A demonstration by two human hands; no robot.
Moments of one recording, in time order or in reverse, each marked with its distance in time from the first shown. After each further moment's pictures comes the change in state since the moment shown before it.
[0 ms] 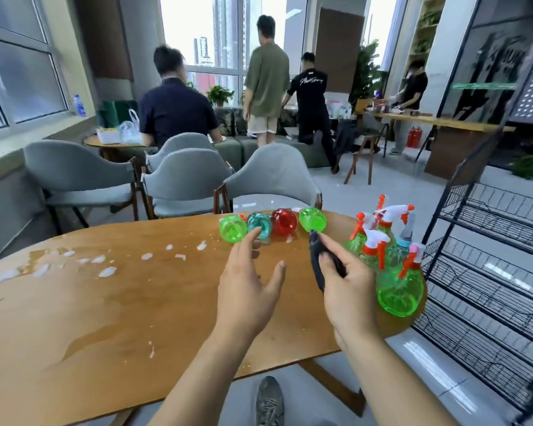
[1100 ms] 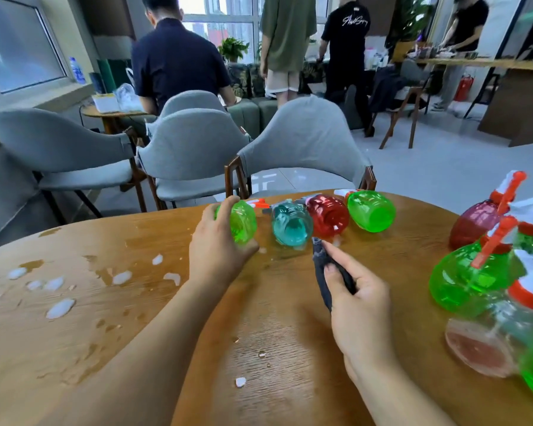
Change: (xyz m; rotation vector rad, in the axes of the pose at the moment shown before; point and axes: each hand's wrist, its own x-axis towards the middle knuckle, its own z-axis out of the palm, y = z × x) left_hand 0.204 -0.193 0.052 0.446 -0.026 -0.057; right_hand 0.105 0.145 0.108 0.069 -0.049 0.119
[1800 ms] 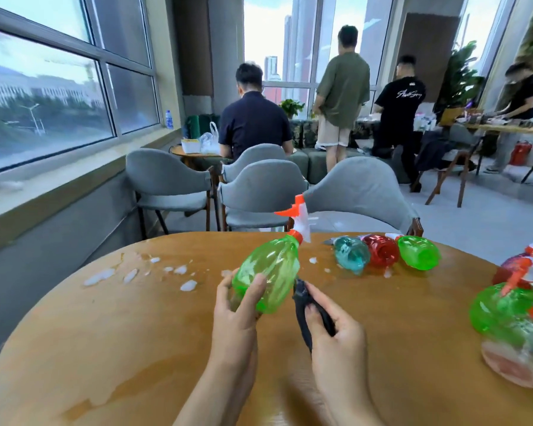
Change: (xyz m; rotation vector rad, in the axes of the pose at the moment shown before) left_hand -0.174 -0.007 -0.150 -1.356 0.180 -0.476; right_hand -0.149 -0.072 0.080 0.076 -0.243 -0.012
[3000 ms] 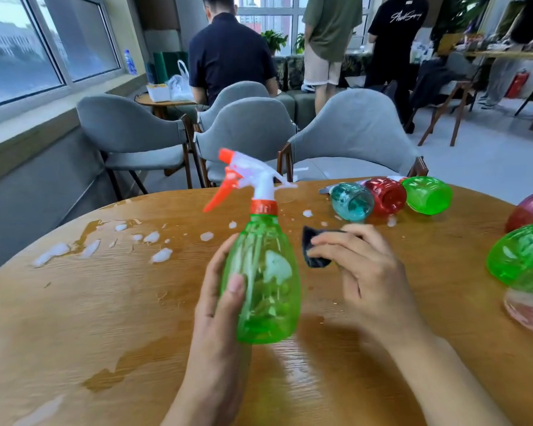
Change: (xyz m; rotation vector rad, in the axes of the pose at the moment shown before) left_hand -0.011 -0.019 -0.016 0.017 -0.193 -0.034; right_hand 0.079 0.045 -0.061 -0.844 -0.184 -0.758
